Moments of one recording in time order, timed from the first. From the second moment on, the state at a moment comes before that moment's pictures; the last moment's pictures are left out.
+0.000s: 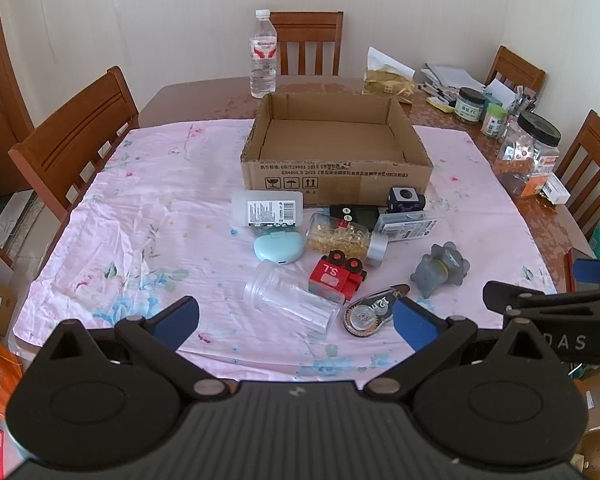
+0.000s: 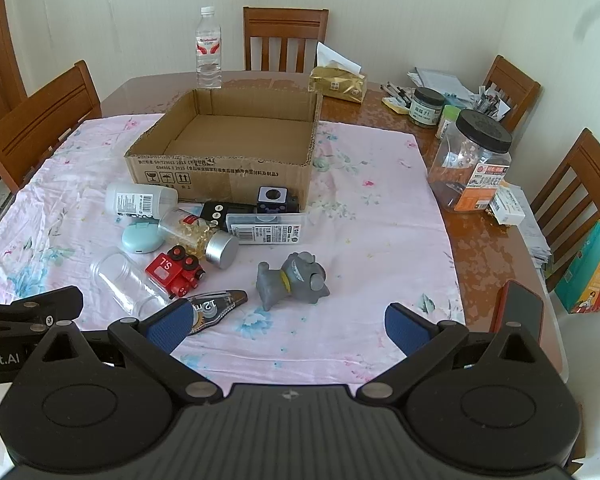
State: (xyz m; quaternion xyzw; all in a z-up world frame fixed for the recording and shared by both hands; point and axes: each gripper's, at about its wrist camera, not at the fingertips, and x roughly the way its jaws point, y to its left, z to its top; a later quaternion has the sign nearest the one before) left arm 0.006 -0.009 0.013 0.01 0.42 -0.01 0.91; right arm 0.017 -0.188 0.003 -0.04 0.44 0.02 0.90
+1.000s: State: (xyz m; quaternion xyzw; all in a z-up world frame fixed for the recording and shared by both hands) left arm 0.011 -0.013 -0.003 0.02 0.41 -0.05 0.91; right arm 0.024 -0.189 -0.005 -0.07 0.42 0.05 0.91
